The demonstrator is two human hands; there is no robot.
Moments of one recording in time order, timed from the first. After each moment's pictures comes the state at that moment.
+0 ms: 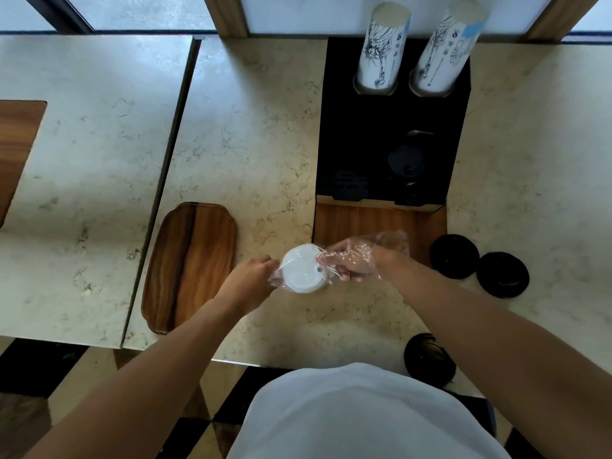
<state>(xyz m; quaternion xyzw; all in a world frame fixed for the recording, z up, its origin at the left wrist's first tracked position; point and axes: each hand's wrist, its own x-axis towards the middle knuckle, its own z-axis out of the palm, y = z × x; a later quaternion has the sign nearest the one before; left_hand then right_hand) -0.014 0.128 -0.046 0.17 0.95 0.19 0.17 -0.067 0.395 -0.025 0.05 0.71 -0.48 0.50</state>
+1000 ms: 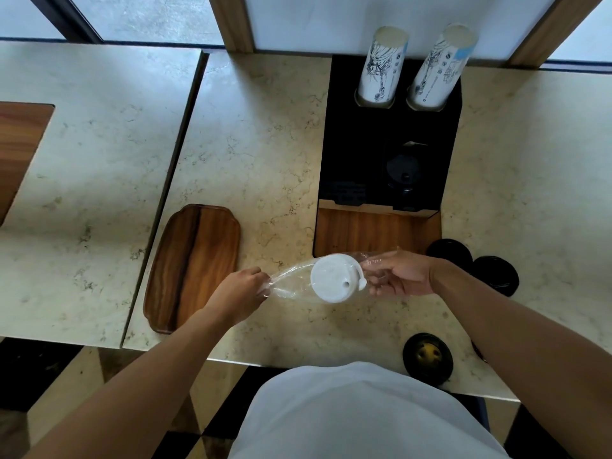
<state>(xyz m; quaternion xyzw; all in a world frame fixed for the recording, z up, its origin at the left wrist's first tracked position) 0.004 0.099 -0.052 0.18 0.95 0.16 0.20 -0.047 0.472 -0.055 0.17 0.49 -0.64 0.57</state>
